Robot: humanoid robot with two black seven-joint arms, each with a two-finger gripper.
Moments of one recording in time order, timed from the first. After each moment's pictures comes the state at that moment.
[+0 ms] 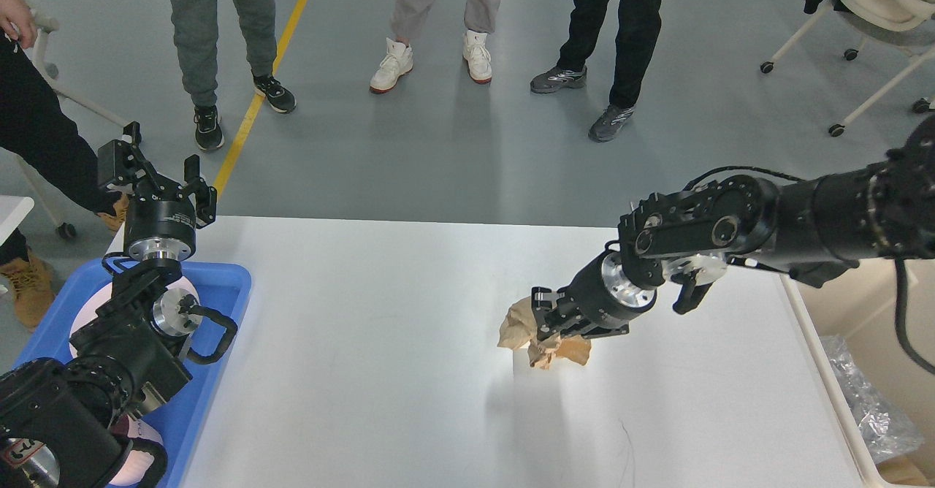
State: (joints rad) left arm -0.85 0.11 -0.68 -0.02 -0.06 -0.39 -0.77; right arm 1.72 -0.21 -0.93 1.25 0.00 0.41 -0.05
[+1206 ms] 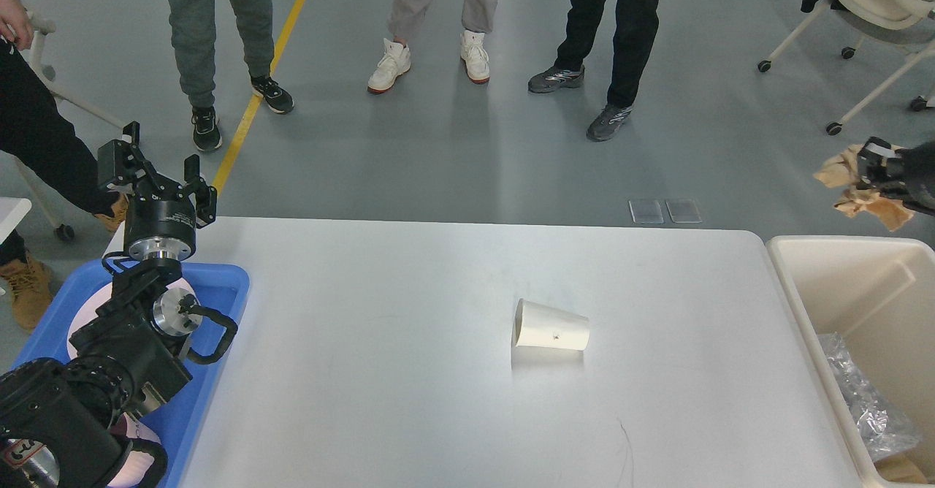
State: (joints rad) left arm -0.85 0.11 -0.68 -0.02 -0.06 -0.39 -0.77; right arm 1.55 -0.70 -1.08 0.73 -0.03 0.33 -0.05
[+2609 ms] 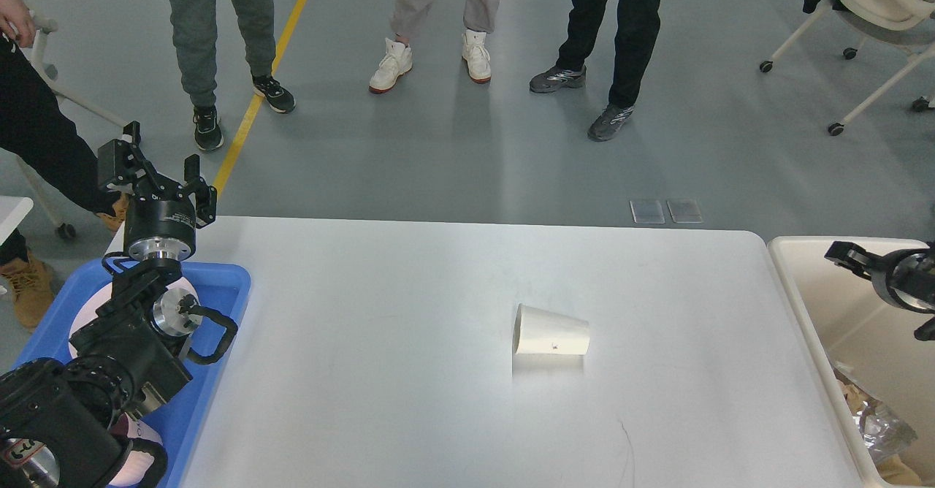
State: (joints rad) left arm -0.85 0.11 -0.68 -0.02 -0.06 -0.39 -0.77; right arm 1.20 -0.53 -1.11 0.59 -0.01 0.08 -0.05
